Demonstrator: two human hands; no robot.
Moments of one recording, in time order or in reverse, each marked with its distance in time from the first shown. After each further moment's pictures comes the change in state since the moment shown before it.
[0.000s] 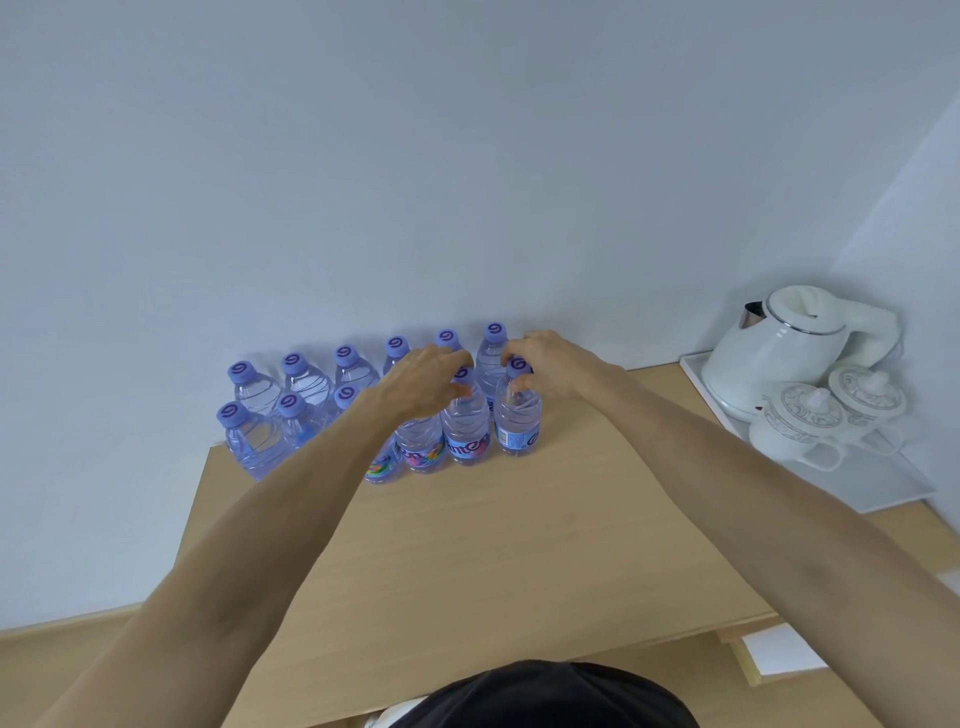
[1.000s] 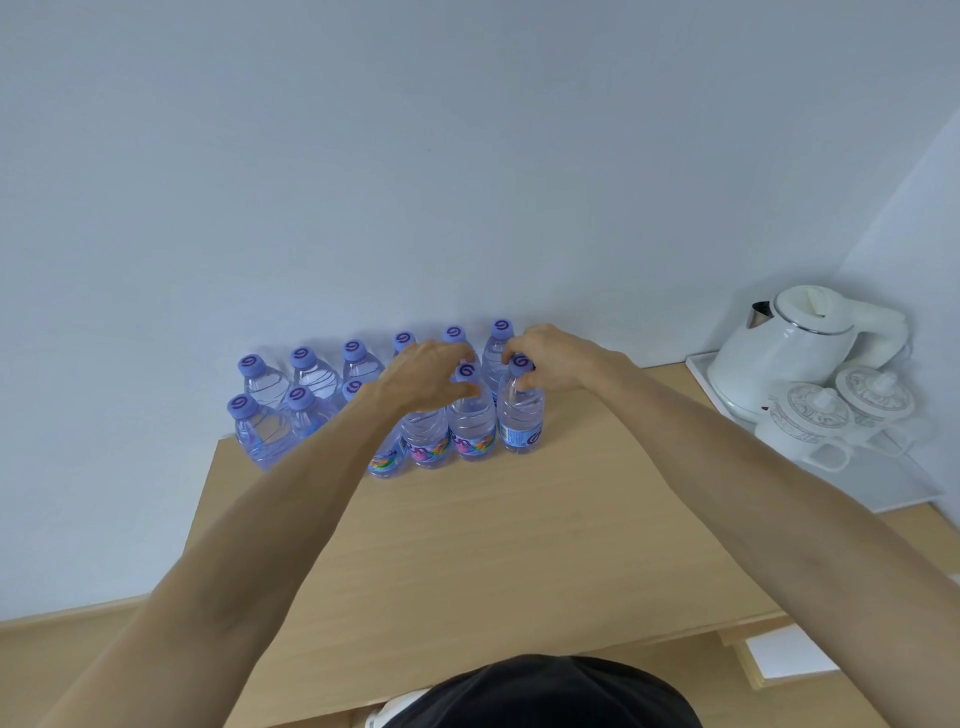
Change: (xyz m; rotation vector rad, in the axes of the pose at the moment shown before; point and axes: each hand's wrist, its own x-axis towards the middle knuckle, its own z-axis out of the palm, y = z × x) left_hand -0.011 0.000 -0.007 -0.072 0.012 -0.068; right_hand 0.003 -0.009 -0.008 -0.098 -0.067 -0.024
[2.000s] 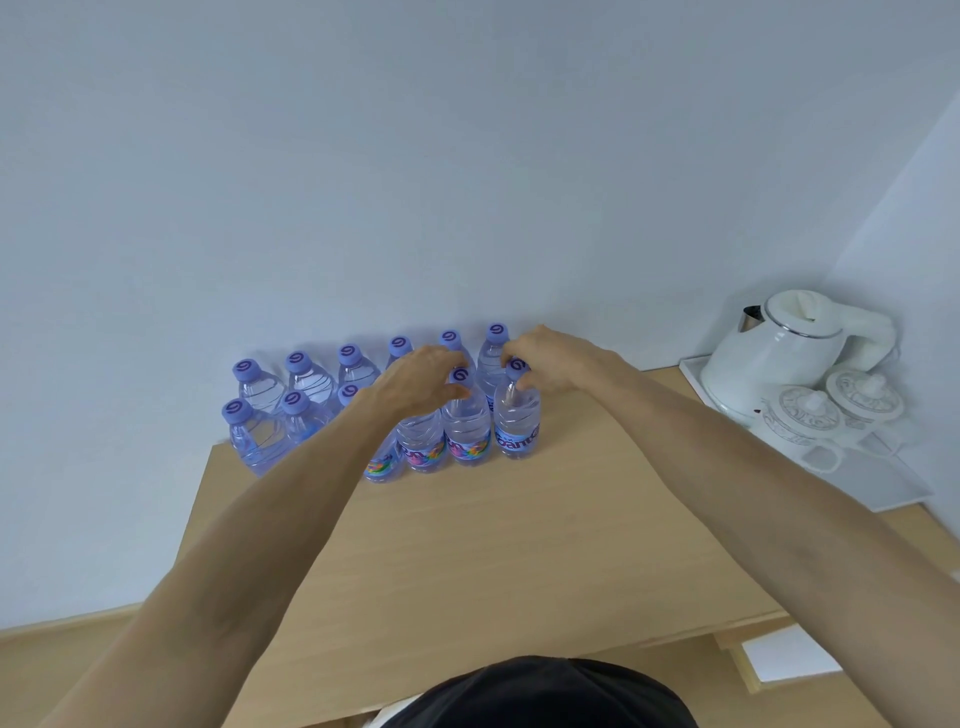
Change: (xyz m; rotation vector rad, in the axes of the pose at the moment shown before) left_hand -0.002 0.003 -0.002 -0.023 -0.020 0.000; right_hand -0.001 -0.002 -0.006 -0.087 -0.030 0.027
